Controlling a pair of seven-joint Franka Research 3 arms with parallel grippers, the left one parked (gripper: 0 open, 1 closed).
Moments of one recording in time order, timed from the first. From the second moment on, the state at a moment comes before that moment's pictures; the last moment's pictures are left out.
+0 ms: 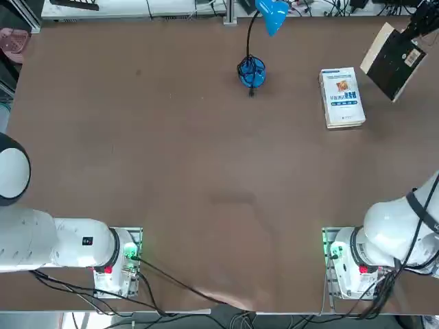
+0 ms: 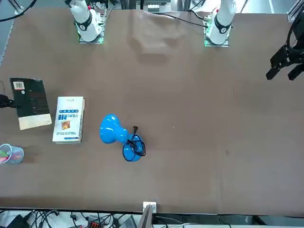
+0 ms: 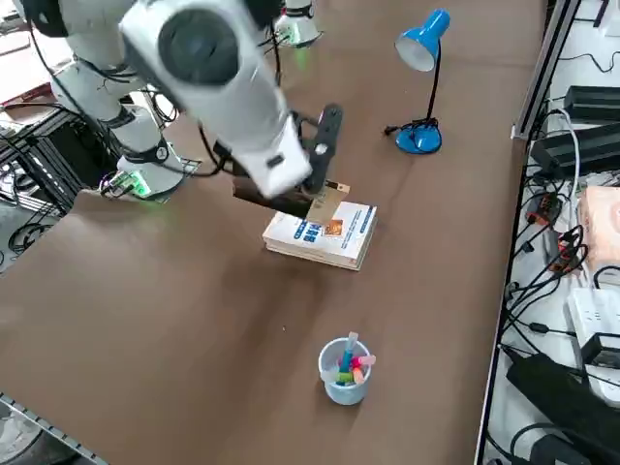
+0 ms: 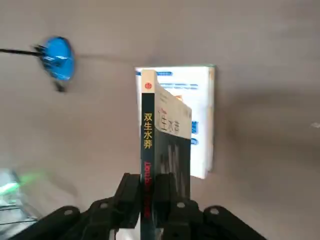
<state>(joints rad) -0.36 0.54 -0.10 -1.16 0.37 1.35 -0.49</state>
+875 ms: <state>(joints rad) 0.12 0.45 -0.09 -1.22 -0.33 1.38 -0.01</state>
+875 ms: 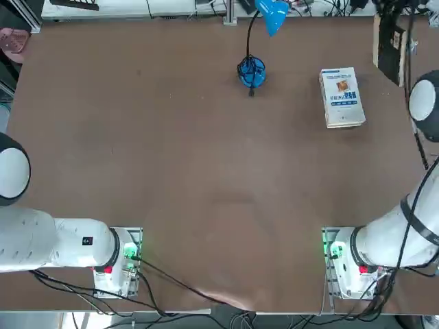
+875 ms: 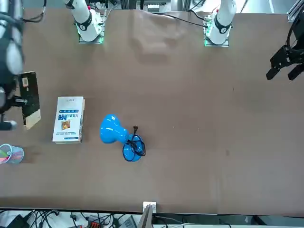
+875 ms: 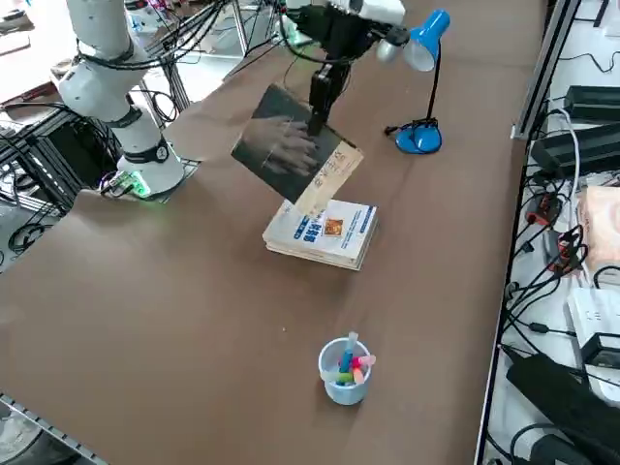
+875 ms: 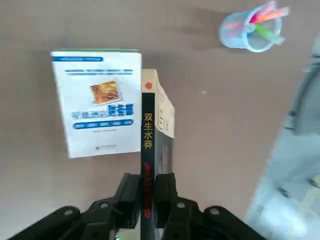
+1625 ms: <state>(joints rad) 0.40 0.46 -0.09 -1.49 -0.74 1.53 0.32</state>
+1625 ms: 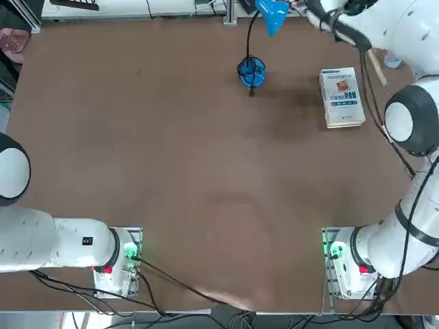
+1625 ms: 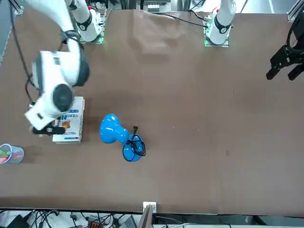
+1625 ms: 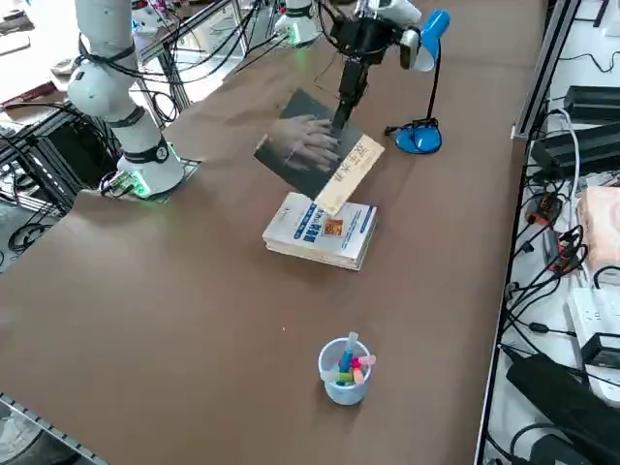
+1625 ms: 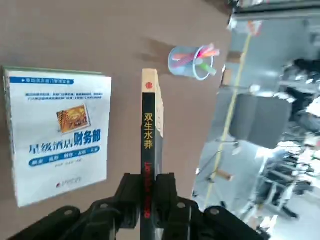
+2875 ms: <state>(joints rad) 0.53 0.46 -0.09 -1.90 -1.04 1.75 0.86</state>
